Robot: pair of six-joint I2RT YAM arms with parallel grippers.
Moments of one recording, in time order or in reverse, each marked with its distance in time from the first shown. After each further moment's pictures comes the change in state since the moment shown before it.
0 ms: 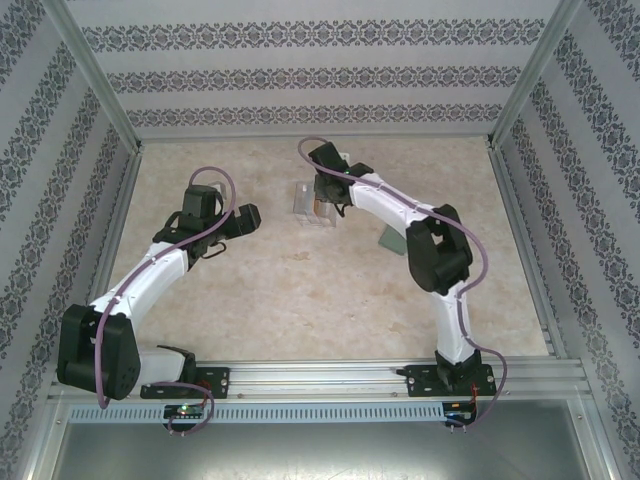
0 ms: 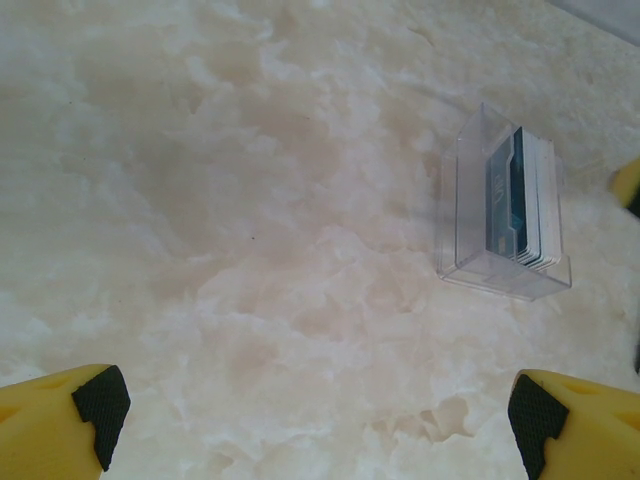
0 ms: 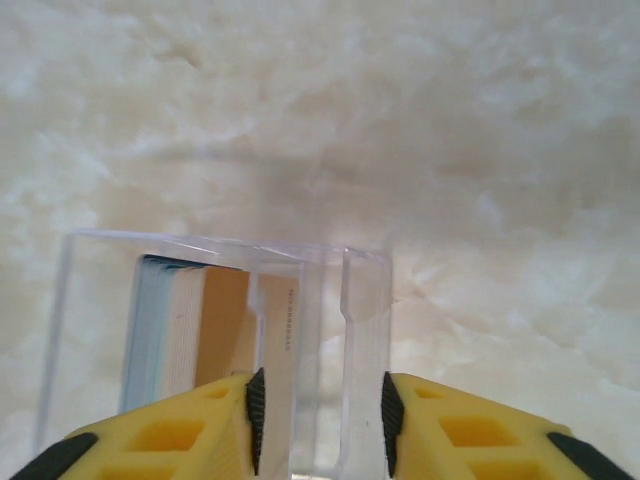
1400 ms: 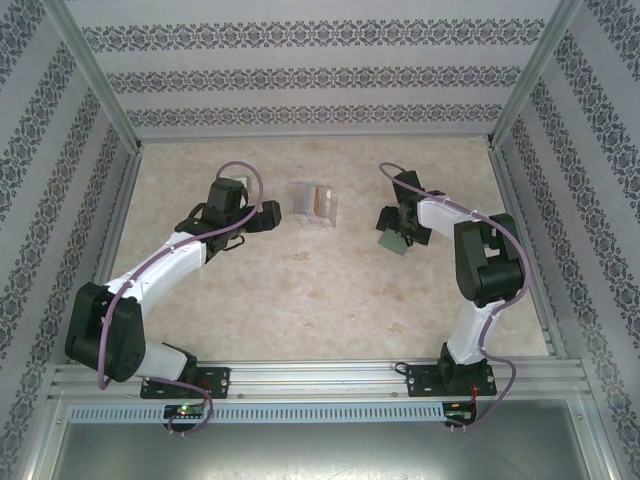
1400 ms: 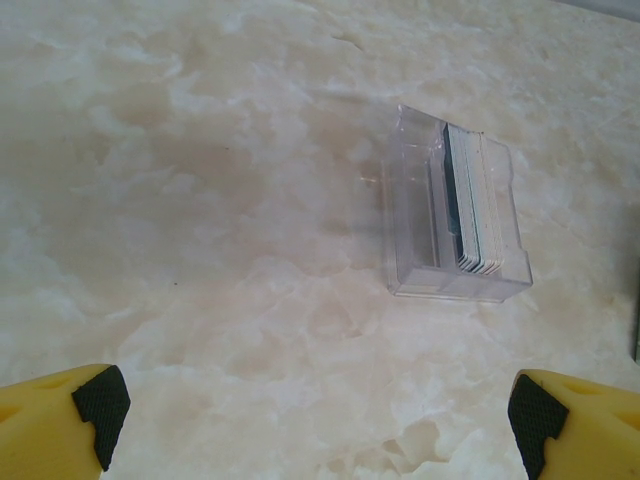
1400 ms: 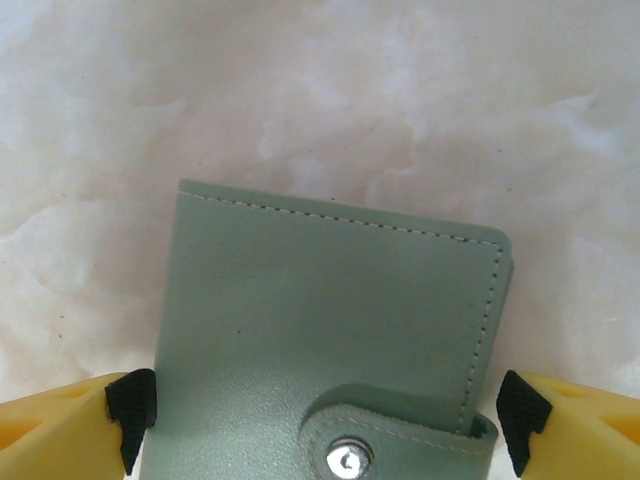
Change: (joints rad) left arm -0.142 0.108 0.094 0.032 -0.102 0.053; right arm -0.352 -0.224 -0.578 0.079 -0.152 -0.038
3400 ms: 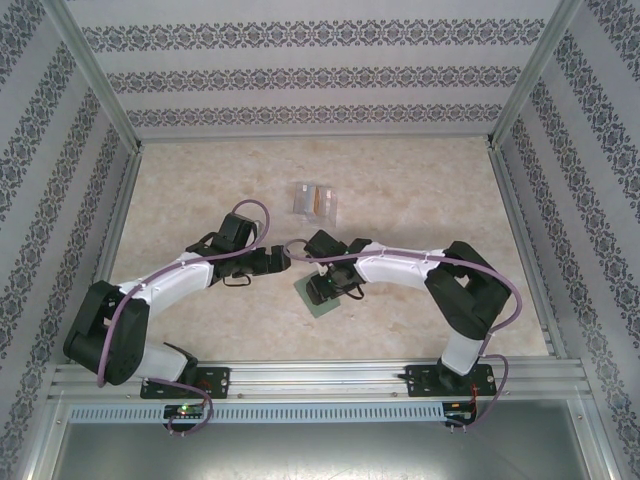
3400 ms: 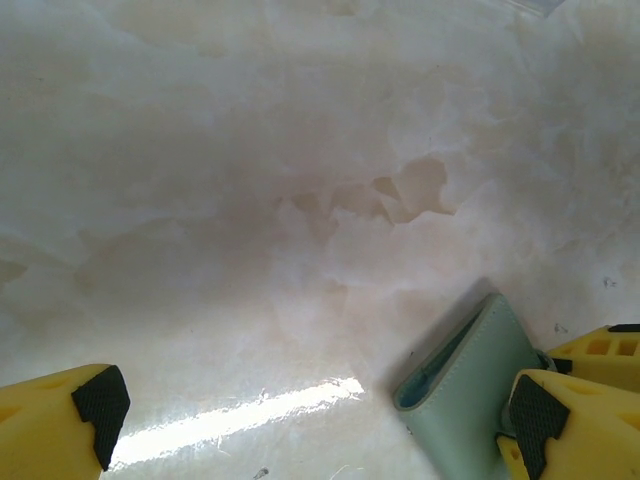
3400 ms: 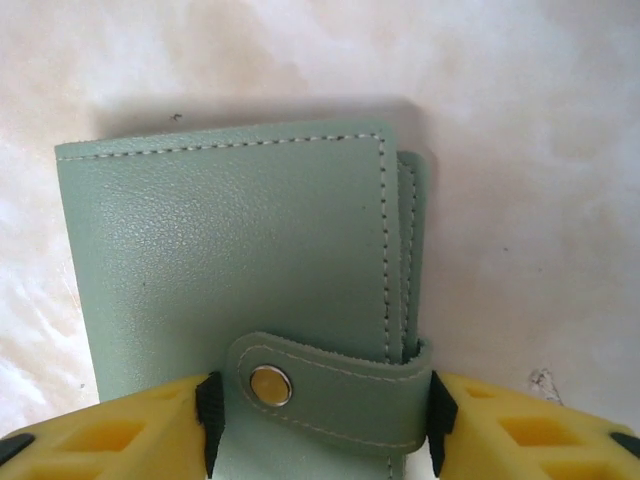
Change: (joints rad) left arm -0.071 -0.011 -0.226 -0.045 0.238 -0.134; right arm 0.646 -0.100 -0.128 -0.025 -0.172 -0.169
